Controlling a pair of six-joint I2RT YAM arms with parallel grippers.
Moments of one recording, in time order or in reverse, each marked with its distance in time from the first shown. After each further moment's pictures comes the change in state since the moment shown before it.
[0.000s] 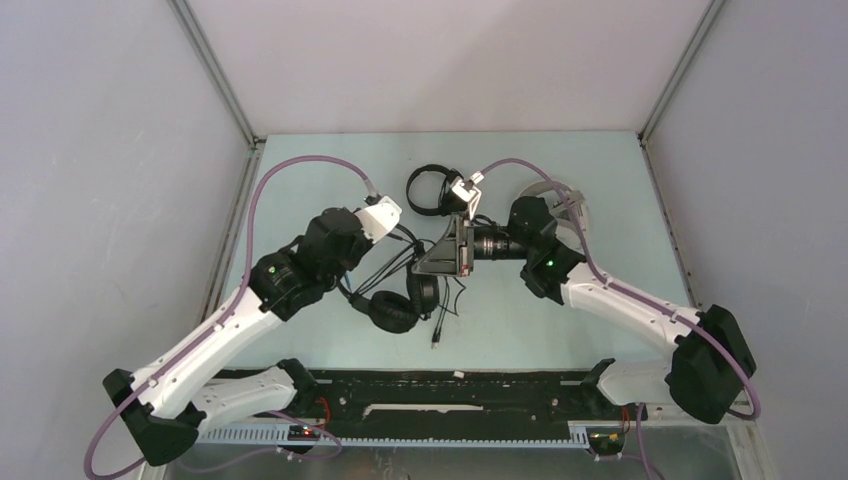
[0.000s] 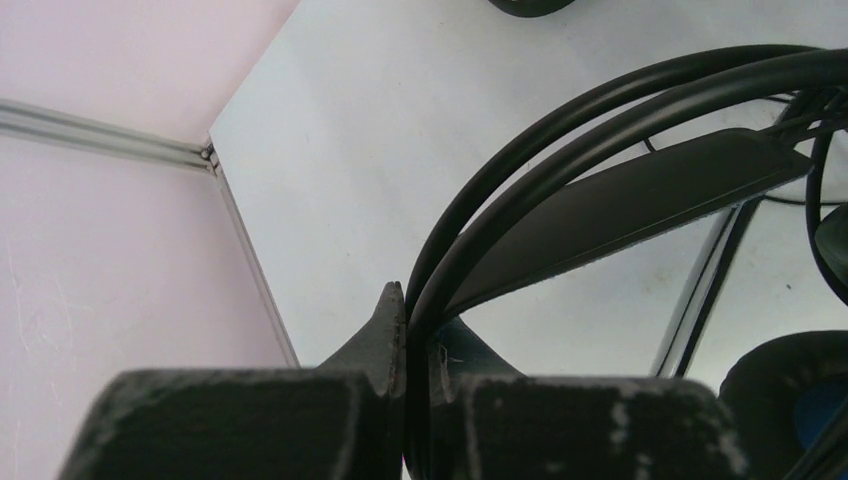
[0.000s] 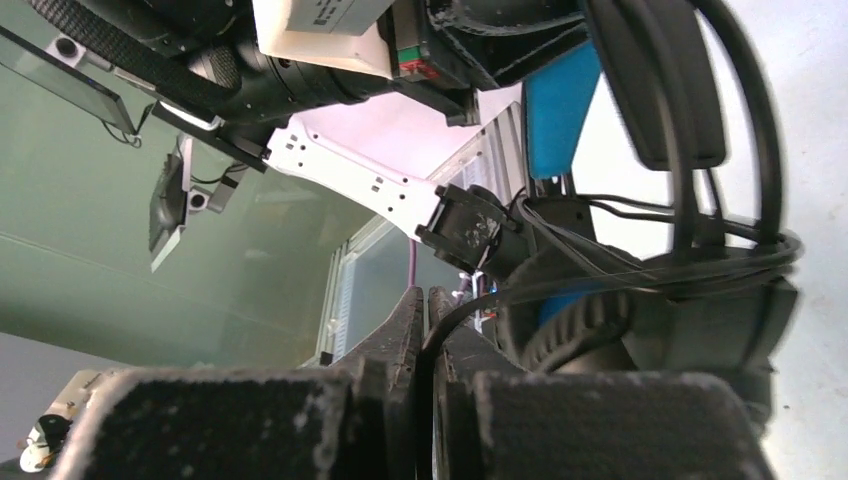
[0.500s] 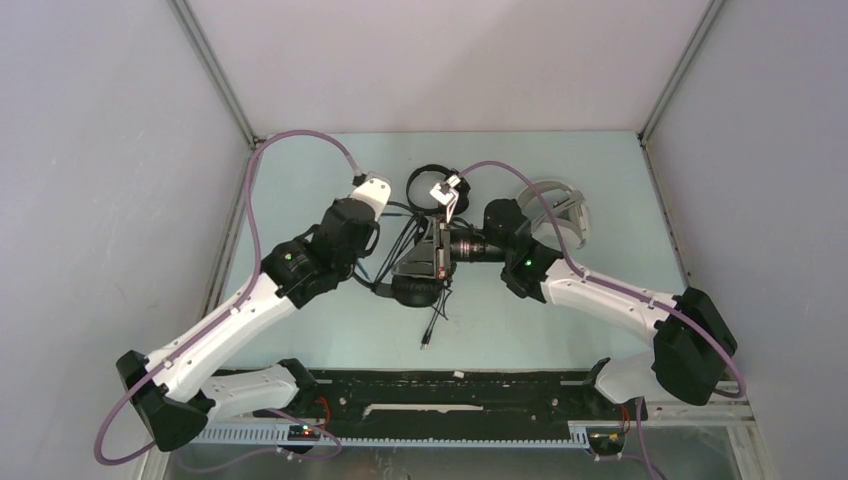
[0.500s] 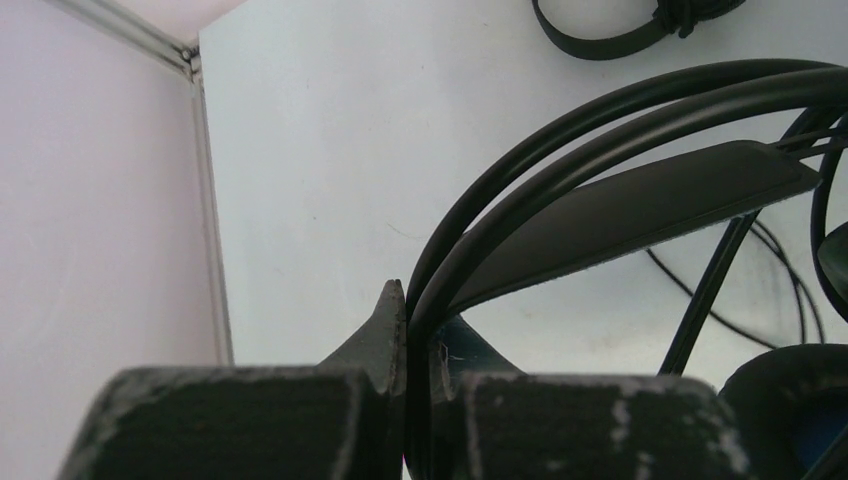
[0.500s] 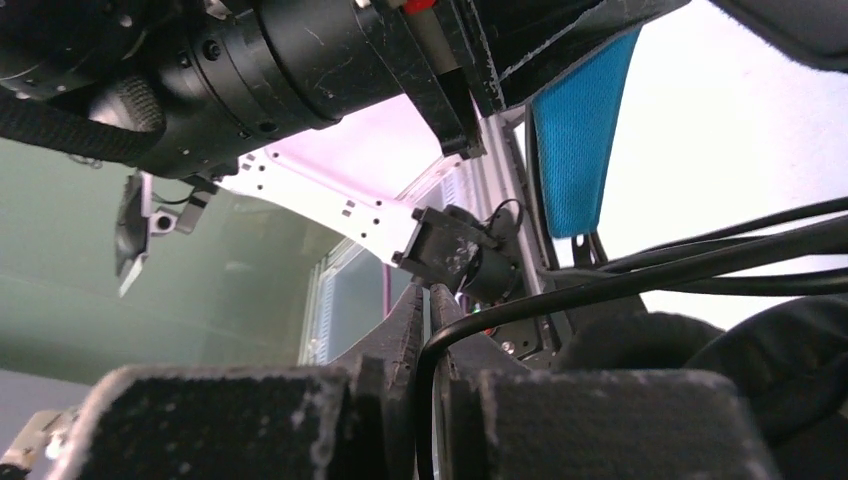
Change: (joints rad) left arm -0.004 0.100 0.051 0.018 -0.169 -0.320; right arm 0.097 0.118 0.061 0.032 0.107 -0.003
